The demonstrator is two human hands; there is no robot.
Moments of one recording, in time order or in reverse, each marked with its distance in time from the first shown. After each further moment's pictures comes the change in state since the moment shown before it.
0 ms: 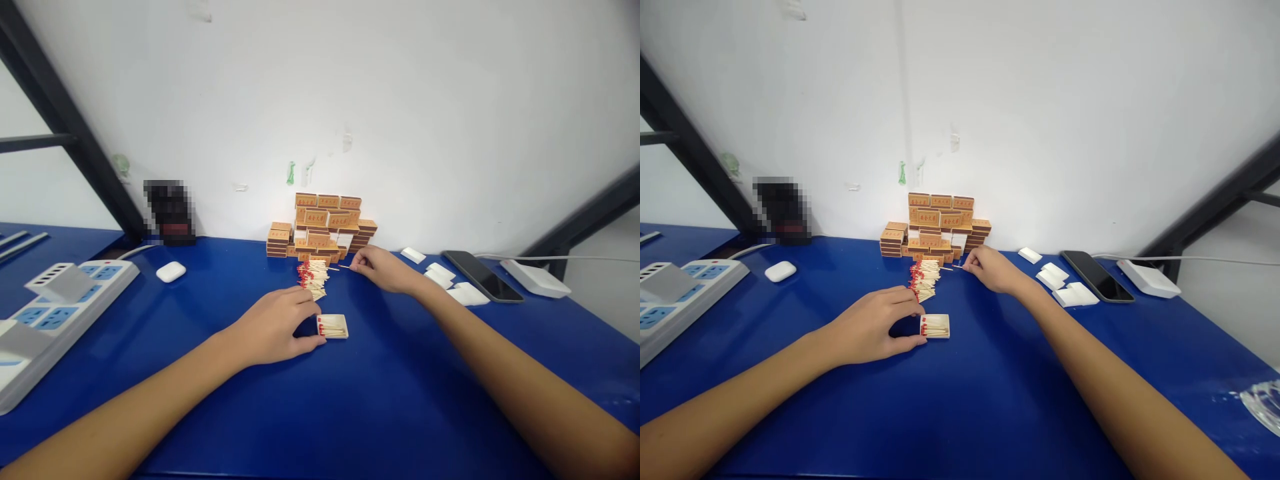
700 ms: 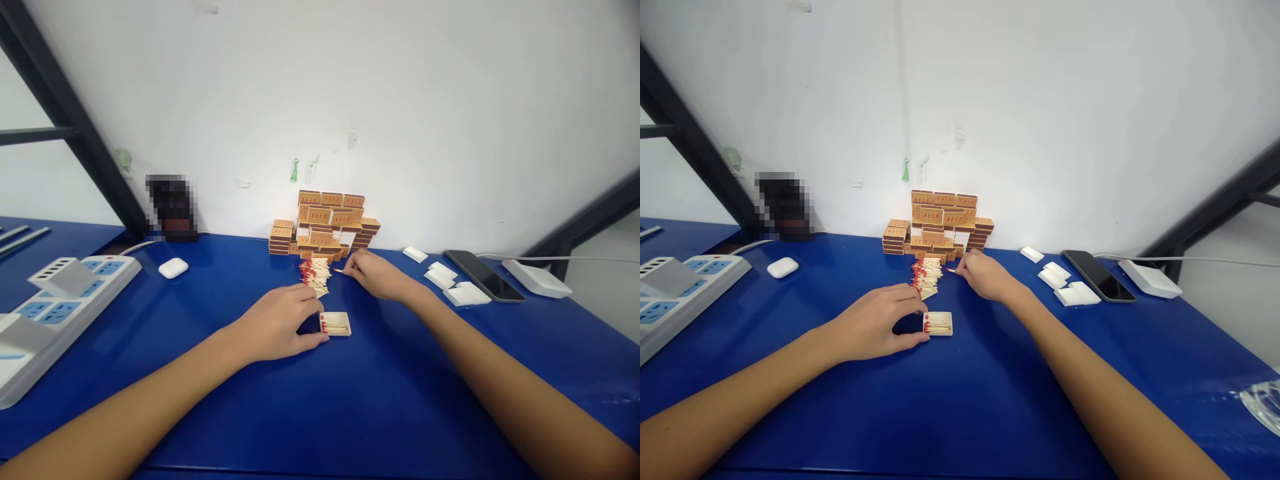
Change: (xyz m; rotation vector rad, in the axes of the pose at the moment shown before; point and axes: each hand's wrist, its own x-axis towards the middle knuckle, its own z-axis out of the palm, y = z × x) left_hand -0.001 -0.001 0.002 0.017 0.019 0.027; right_hand -0.005 -0.019 0.016 -0.084 0.015 -0.020
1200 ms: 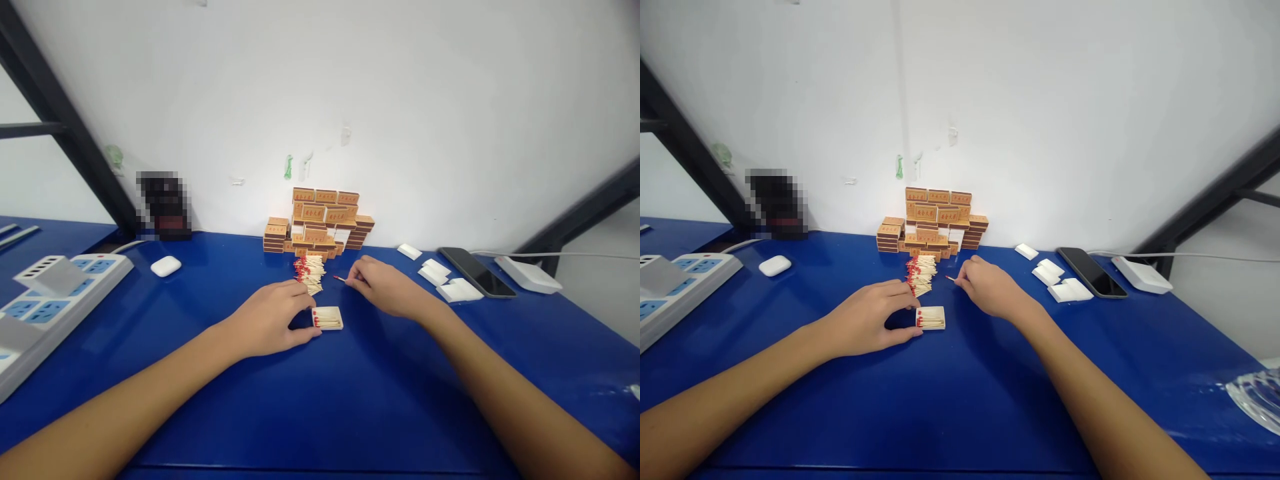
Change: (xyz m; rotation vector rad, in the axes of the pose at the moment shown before) left_hand 0.001 -0.002 -0.001 0.009 0.006 -0.029; right_hand -0.044 -0.019 -0.015 -0.045 -0.084 0.046
